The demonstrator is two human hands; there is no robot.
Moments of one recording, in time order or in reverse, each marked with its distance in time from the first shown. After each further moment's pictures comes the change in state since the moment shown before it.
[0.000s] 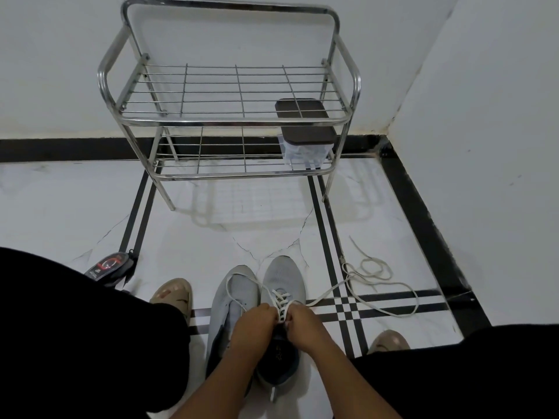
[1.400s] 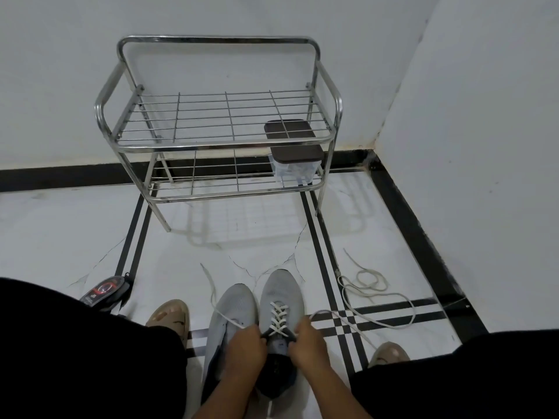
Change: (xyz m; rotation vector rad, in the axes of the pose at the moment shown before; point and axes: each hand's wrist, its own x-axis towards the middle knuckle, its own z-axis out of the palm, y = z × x) left_hand -0.011 0.004 -0.009 -0.239 -0.053 -0.401; right_hand -0.015 0.004 0.007 0.313 0.116 0.299
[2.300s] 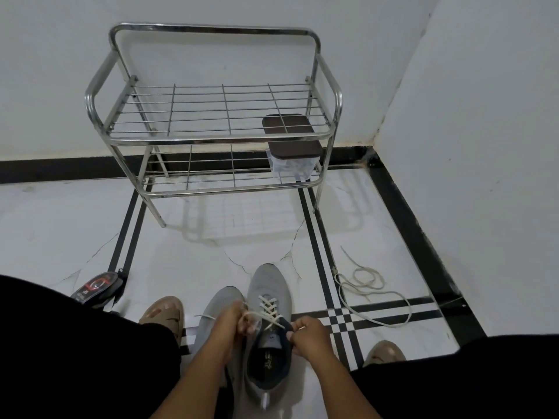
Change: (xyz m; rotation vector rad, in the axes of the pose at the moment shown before) left_hand 0.022 0.006 -0.041 -1.223 -0.156 -0.365; right_hand 0.023 0.014 -0.005 0.359 -0.051 0.150
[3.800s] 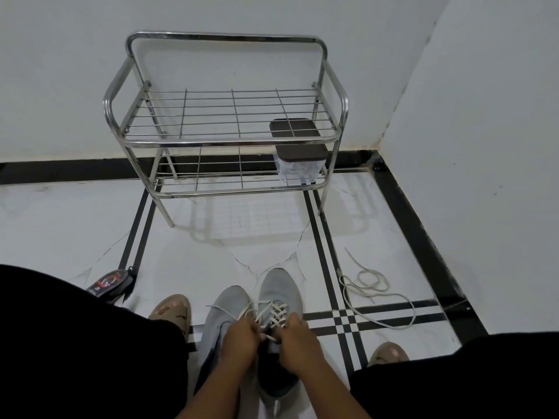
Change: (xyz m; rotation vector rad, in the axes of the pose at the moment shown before) left_hand -0.006 -0.036 -0.005 0.929 0.117 0.303; right_hand -0.031 -0.014 0.022 -0.835 -0.074 -0.537
